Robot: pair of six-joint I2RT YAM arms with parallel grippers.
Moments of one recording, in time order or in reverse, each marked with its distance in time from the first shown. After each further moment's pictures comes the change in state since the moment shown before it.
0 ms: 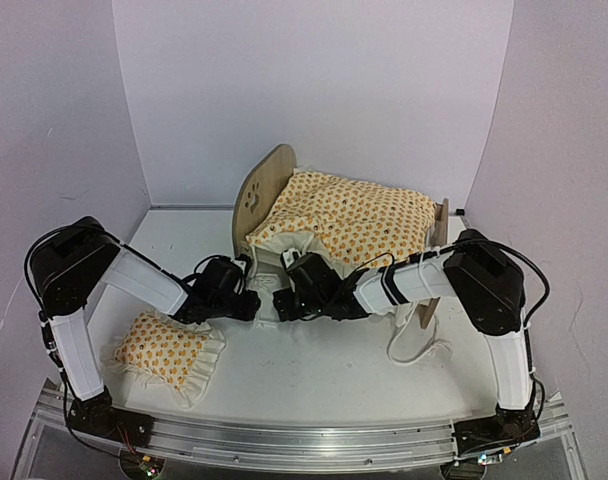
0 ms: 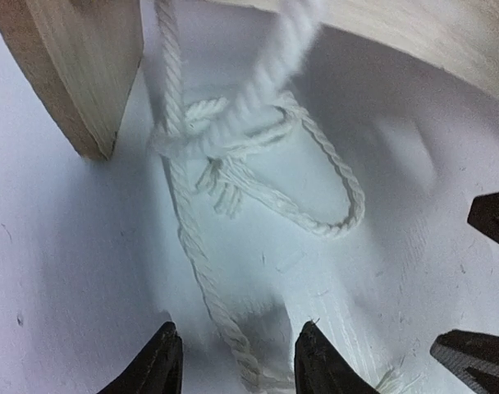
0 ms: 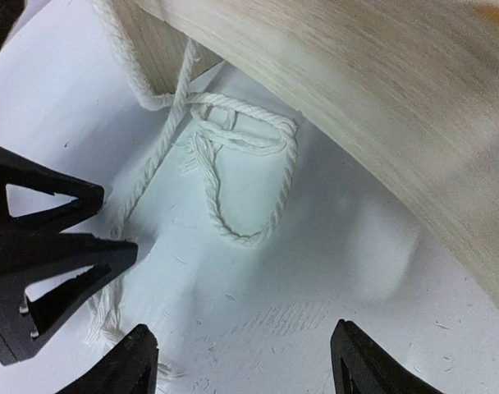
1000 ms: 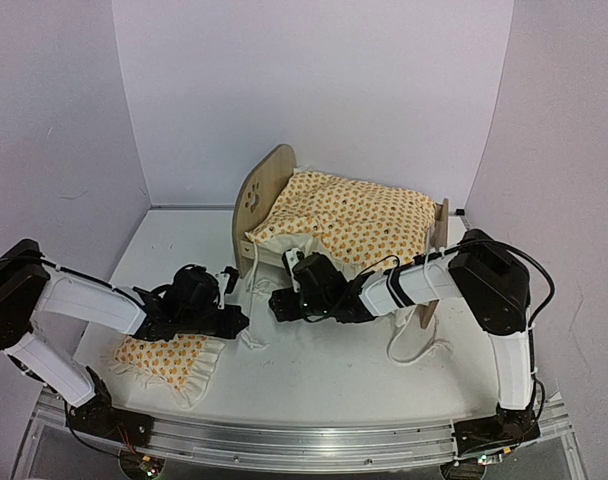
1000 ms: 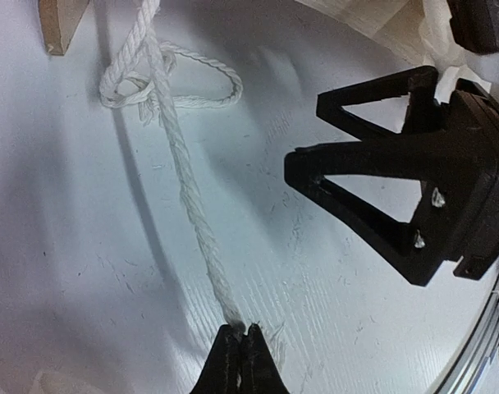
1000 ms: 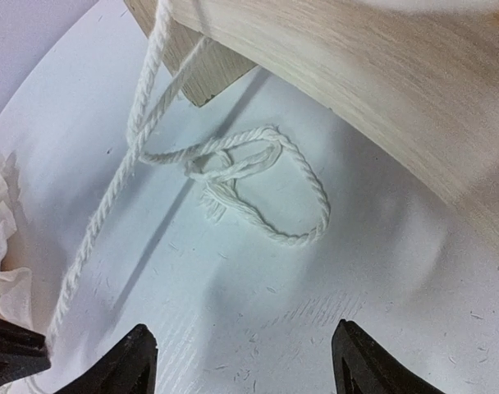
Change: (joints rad) left arm -0.088 -0.354 -0.224 -0.109 0.177 -0.157; right arm -0.001 -0.033 -0.068 0.103 -0.090 0.067
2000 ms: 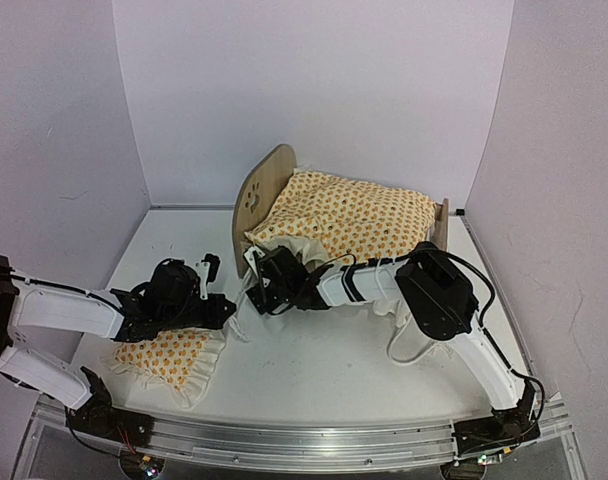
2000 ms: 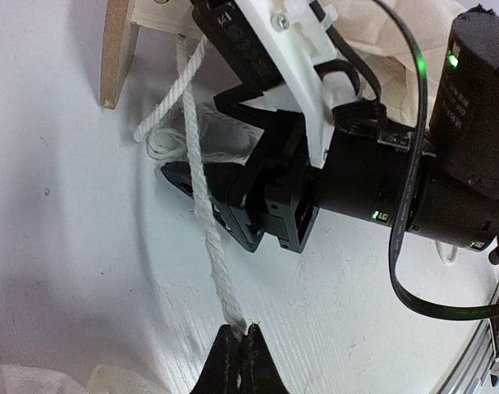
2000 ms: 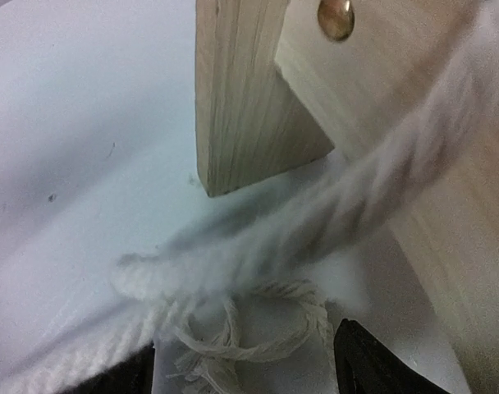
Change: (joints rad) left arm 0.043 -0.178 -0.074 0.013 -0.053 0.001; right arm -0.018 0.366 0.518 -0.129 0.080 -0.444
